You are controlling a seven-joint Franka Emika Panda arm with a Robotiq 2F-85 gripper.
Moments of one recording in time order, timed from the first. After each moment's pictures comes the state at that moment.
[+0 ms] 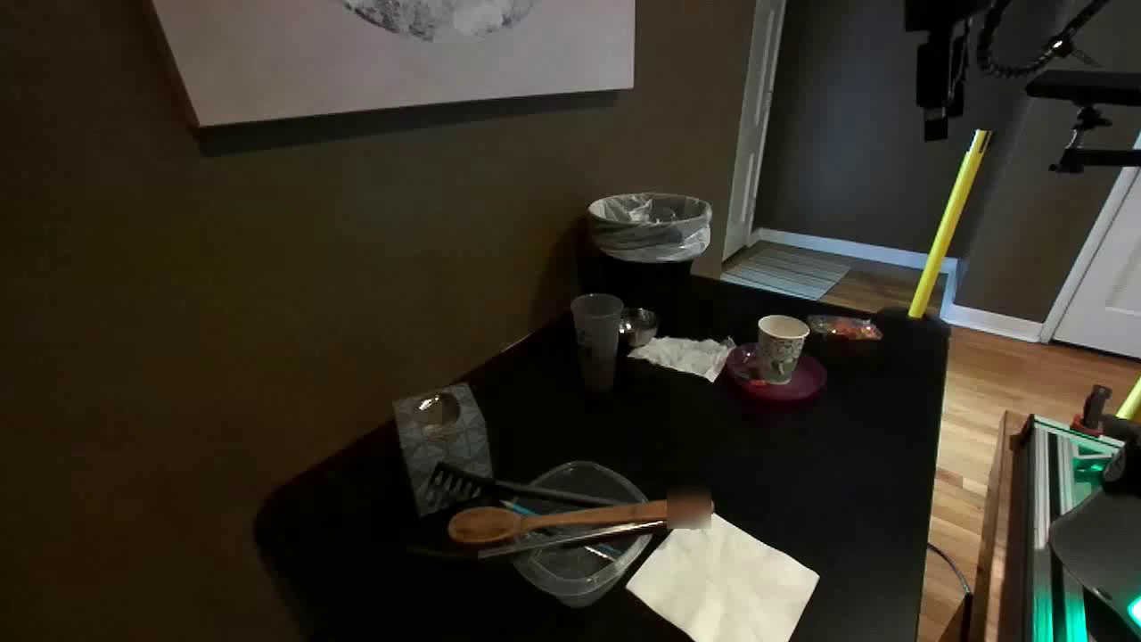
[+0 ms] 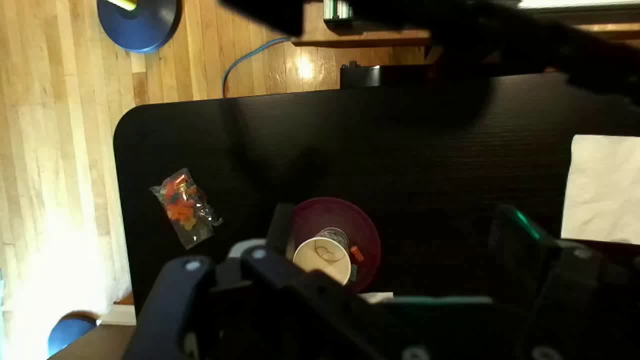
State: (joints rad) arm -0.15 -0.64 -0.10 -2.35 -0.30 1.54 -0.20
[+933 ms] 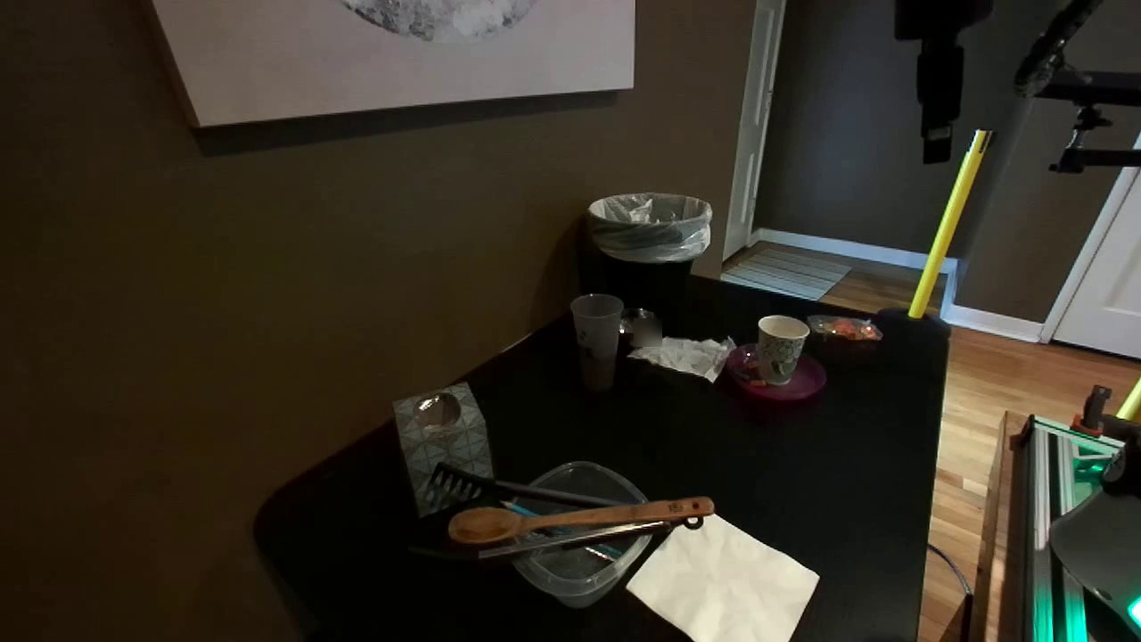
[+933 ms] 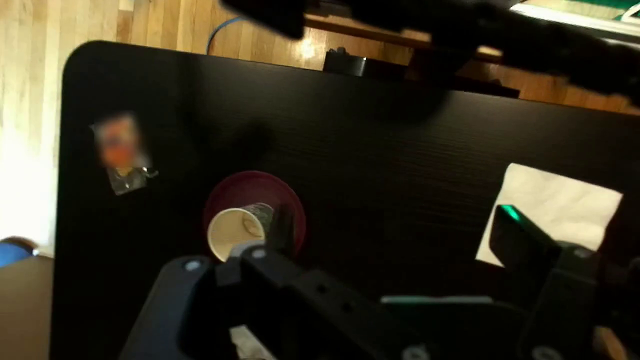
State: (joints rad) arm 0.01 -0.74 -0.01 -2.46 -0.23 1.54 -0.20
